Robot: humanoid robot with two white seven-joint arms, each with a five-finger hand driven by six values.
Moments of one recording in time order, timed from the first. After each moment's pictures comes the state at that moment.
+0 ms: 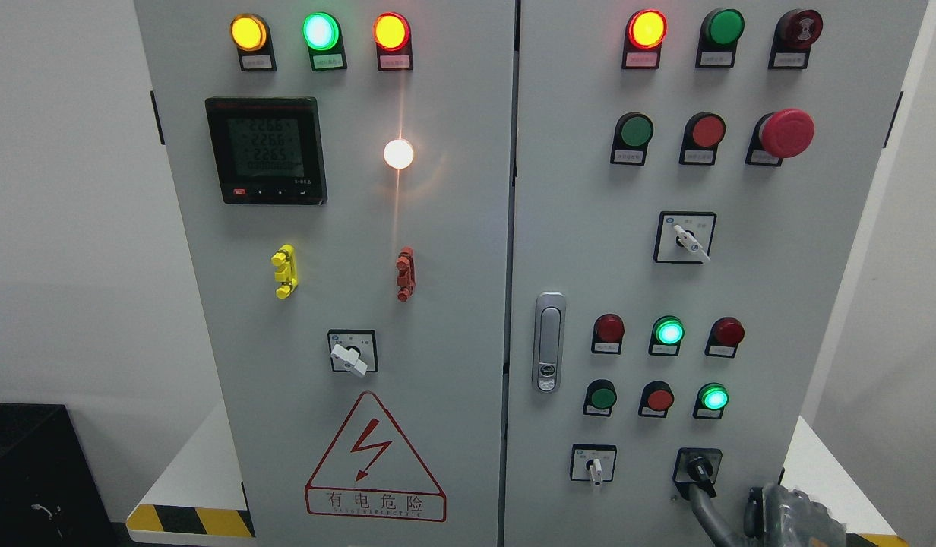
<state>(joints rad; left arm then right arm) 0.00 -0.10 -0.14 0.00 0.10 -0.06 0.15 -0.24 0.13 -0.27 -1.56 1.23 0.14 -0.05</state>
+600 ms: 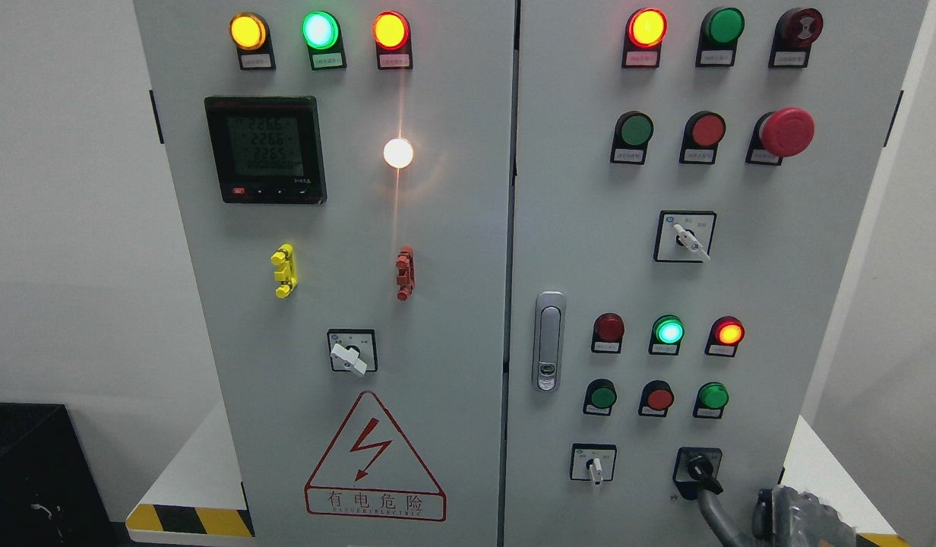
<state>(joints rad) 0.00 -0.10 -0.14 0.00 0.10 -0.06 0.15 -0.25 0.13 -0.28 -1.57 1.23 0.14 -0.05</state>
